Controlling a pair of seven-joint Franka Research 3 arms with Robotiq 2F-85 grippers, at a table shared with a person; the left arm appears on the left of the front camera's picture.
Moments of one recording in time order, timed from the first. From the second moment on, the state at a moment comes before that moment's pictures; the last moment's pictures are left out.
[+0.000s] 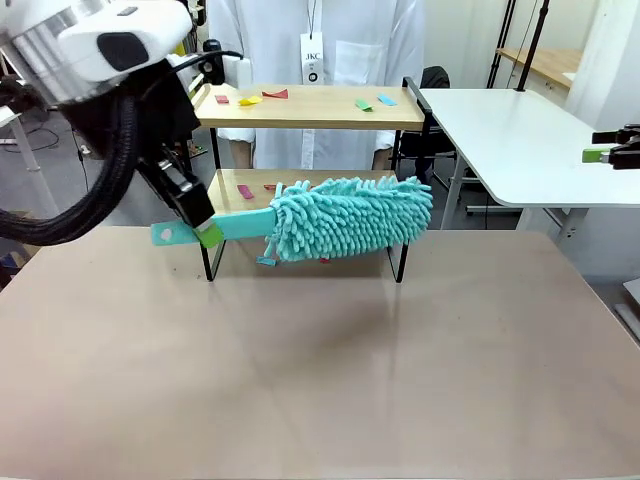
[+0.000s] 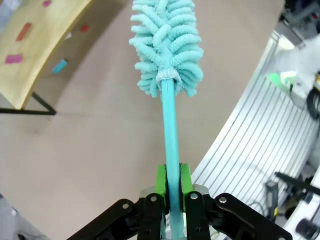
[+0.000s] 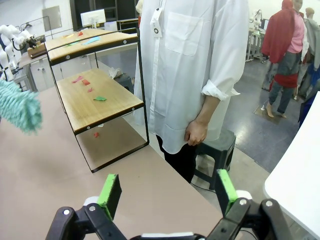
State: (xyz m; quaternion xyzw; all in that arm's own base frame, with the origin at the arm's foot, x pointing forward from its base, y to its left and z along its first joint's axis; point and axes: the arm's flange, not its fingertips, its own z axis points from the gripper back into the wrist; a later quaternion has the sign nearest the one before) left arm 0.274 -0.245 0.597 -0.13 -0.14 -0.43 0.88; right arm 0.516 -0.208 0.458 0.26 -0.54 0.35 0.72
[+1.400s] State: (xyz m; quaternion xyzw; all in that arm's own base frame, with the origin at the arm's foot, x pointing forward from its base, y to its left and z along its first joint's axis) left arm 0.321 -0.405 0.532 -0.13 -0.23 -0.12 0.96; right arm 0.516 -0.208 0.458 0.26 -0.54 0.35 0.72
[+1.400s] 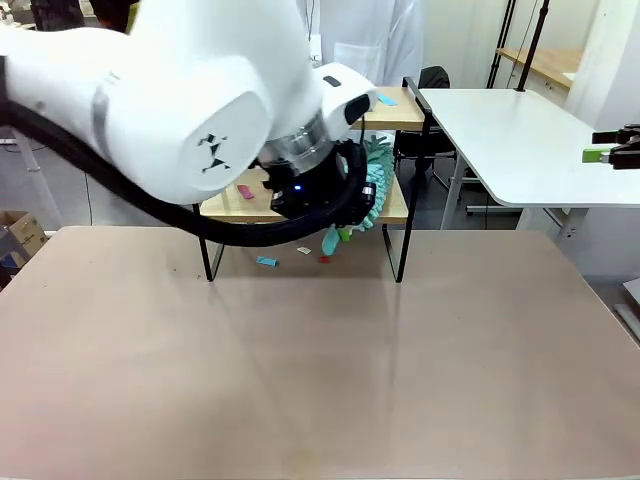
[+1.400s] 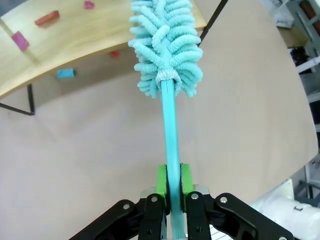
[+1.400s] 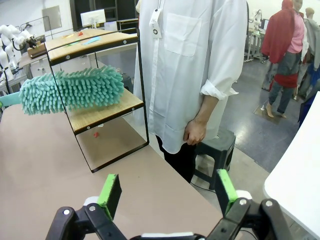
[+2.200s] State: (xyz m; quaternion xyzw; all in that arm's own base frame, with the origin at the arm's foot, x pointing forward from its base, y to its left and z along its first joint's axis) left arm 0.352 -0.448 0.496 -0.12 -0.20 -0.08 0.97; right arm 0.516 -0.208 0.458 0.26 -0.54 0.35 0.72
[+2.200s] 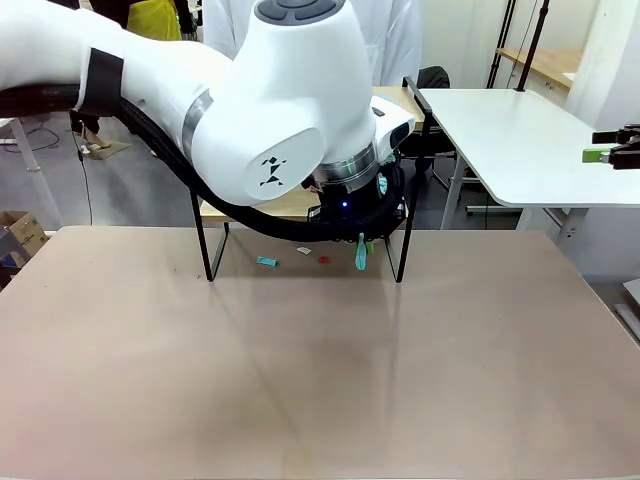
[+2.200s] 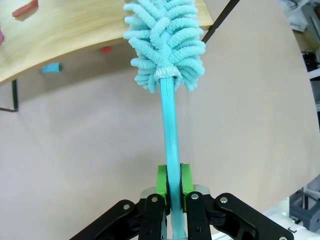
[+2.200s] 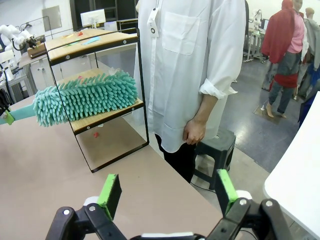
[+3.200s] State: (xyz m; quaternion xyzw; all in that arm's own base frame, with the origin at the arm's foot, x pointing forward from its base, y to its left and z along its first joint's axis) left arm 0.359 -0.408 0.498 -0.05 -0.19 -0.07 0.98; right arm 0.516 -0.208 0.458 0.26 -0.54 0.35 0.72
